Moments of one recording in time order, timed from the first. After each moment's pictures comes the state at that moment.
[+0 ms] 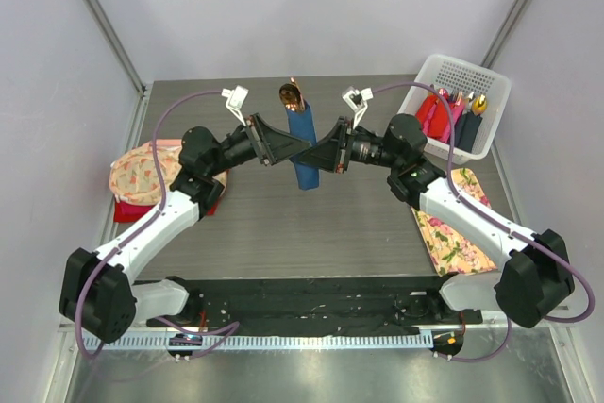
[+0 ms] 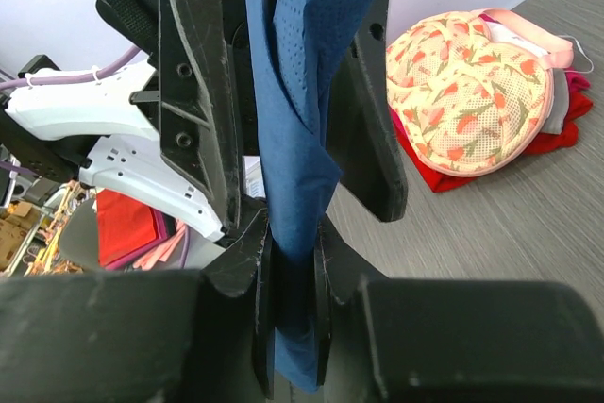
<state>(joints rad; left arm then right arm) -0.47 1.22 0.85 0.62 0.70 -1.03 0.57 1.28 0.96 0.44 -0.79 0.70</state>
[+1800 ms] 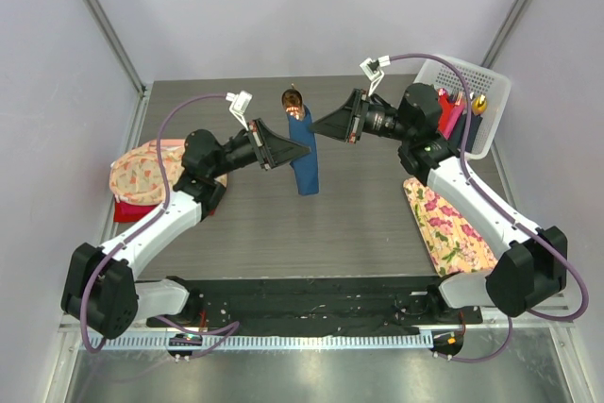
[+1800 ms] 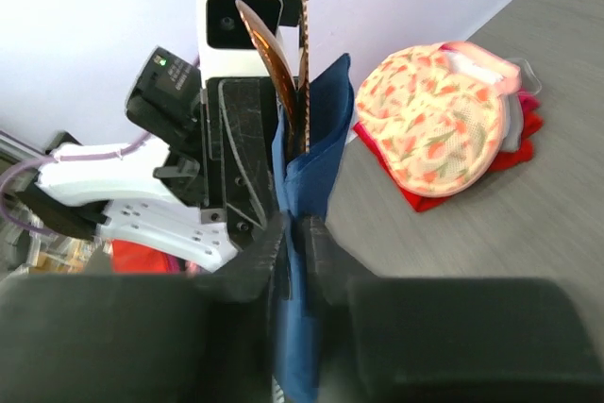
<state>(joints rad) -0.46 1.24 0.82 0.67 0.75 -1.03 0.44 1.34 1.17 0.28 -0.84 0.77</state>
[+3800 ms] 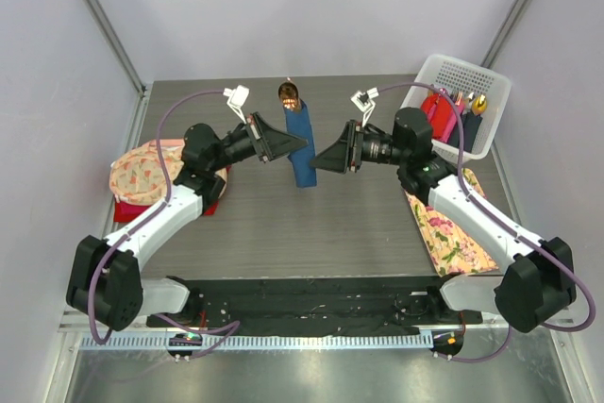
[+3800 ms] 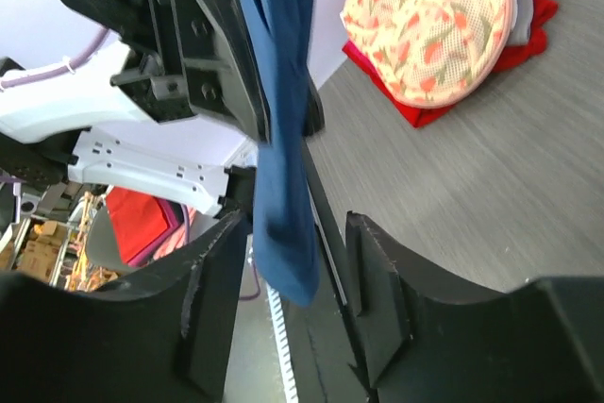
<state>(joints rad) -0.43 1.29 0.84 0.68 0.76 -1.05 0.47 1.26 0.99 0.18 -0.85 0.69</state>
